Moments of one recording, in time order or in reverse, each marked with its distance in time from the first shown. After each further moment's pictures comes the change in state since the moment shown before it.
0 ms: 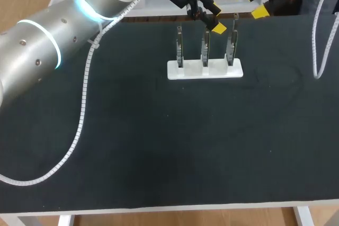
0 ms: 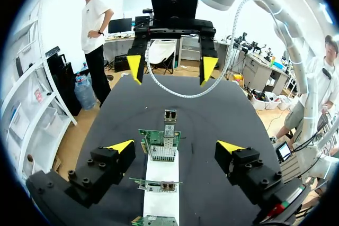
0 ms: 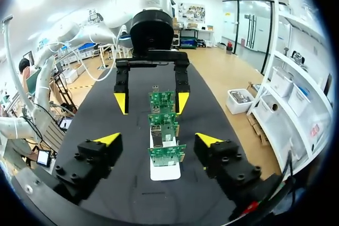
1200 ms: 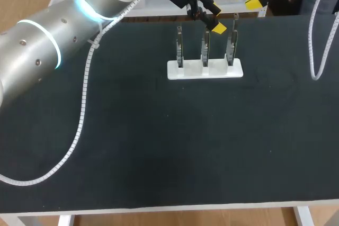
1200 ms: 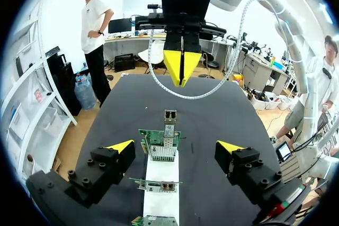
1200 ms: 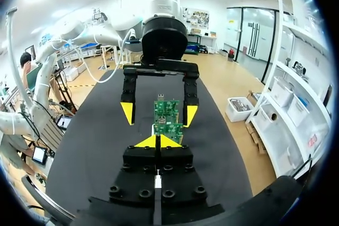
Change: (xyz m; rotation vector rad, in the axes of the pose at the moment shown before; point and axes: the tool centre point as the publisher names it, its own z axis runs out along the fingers) left arm 0.000 0.000 0.000 0.000 0.000 0.000; right arm -0.017 0.012 0.009 0.006 -0.027 -0.057
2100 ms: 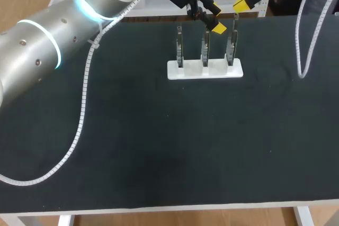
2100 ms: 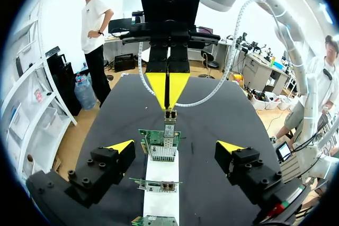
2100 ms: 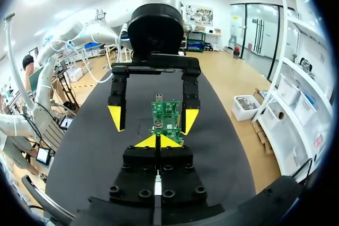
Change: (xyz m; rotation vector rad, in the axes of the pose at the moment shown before) left arm 0.000 0.000 0.000 0.000 0.000 0.000; right arm -0.001 -0.012 0.028 -0.057 0.013 0.017
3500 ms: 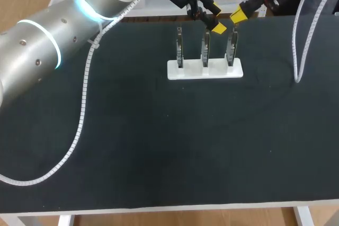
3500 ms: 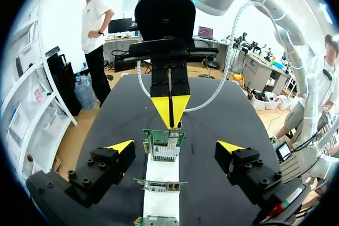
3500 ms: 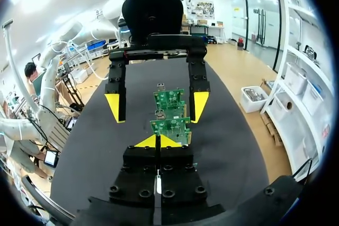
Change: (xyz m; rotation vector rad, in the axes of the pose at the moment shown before) left arm 0.000 0.000 0.000 0.000 0.000 0.000; right arm 0.020 0.007 0.018 -0.060 0.030 0.060
